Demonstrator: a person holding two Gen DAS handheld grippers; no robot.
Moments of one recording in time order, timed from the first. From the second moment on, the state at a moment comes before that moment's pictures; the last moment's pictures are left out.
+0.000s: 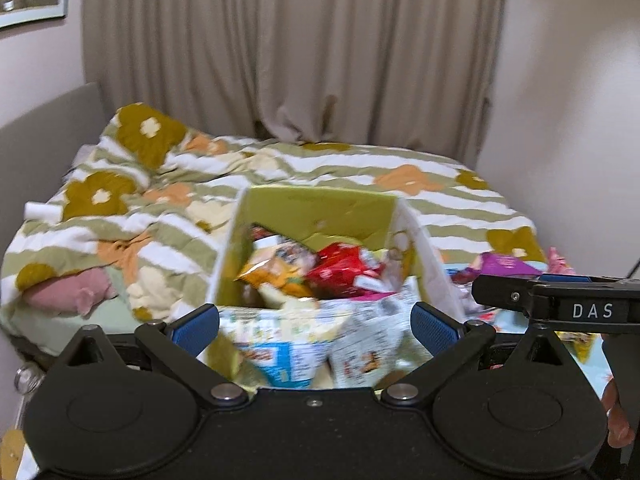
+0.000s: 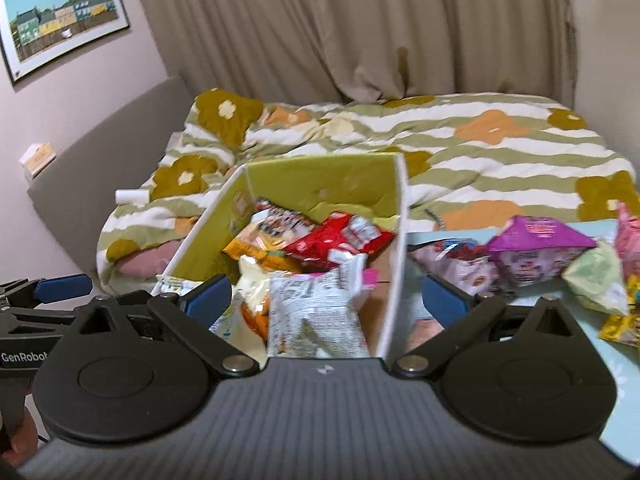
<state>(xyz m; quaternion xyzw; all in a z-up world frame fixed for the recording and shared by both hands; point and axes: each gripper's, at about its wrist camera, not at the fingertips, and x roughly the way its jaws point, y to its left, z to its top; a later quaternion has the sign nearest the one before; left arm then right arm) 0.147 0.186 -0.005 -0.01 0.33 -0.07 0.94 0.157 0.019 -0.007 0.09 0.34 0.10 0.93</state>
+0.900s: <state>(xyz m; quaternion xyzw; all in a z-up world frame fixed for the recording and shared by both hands) 0.184 -0.066 -0.018 0.01 0.34 -0.13 0.93 0.152 -0.251 -0.022 0.06 0.35 0.04 0.93</state>
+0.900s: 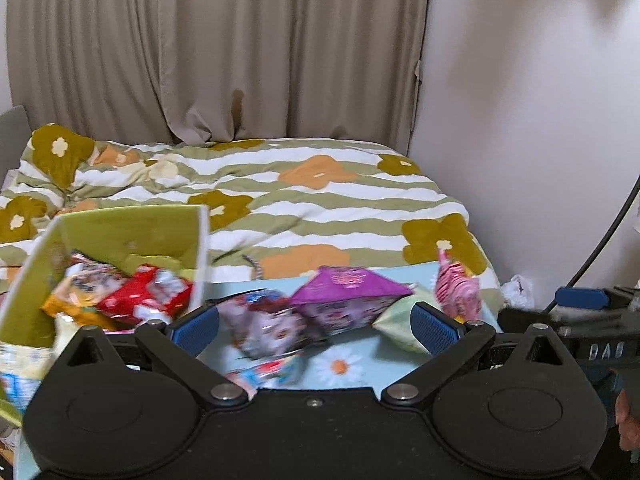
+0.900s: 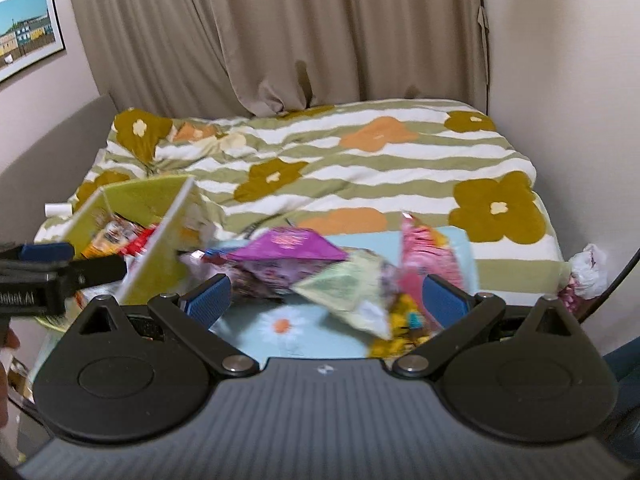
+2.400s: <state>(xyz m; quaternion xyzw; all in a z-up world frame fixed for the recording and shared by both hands) 0.301 -0.236 -0.176 0.20 0.46 -0.19 0.84 0.225 -0.298 -0.166 -0.07 0.49 0.20 0.84</state>
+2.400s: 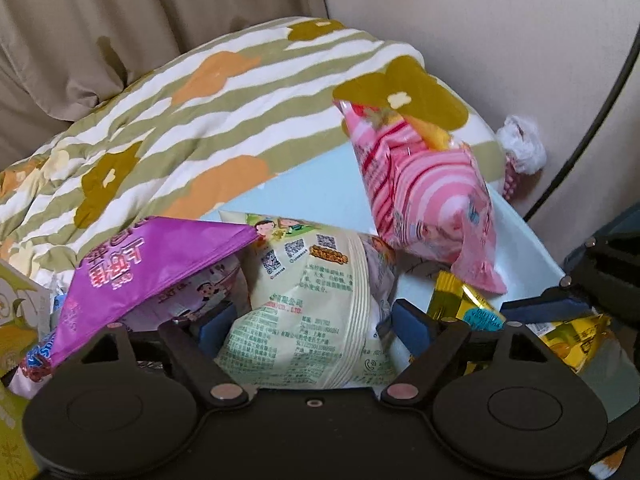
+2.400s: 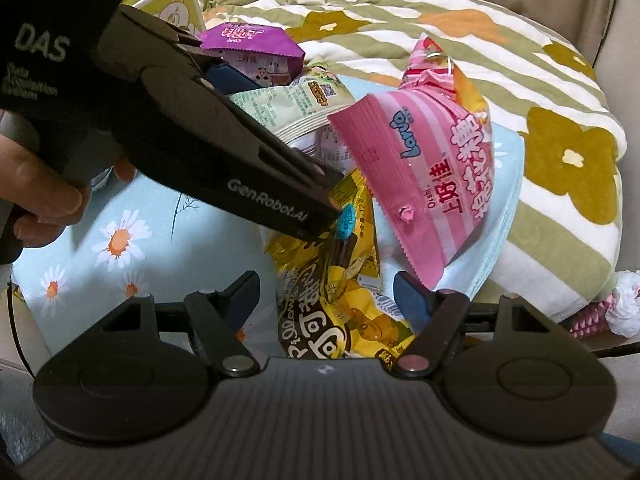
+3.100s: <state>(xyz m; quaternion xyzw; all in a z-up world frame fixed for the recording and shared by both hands) 0.274 -0.229 -0.168 0.23 0.44 -0.20 0.84 0.217 -0.300 -0.170 -0.06 0.50 0.20 0.84</state>
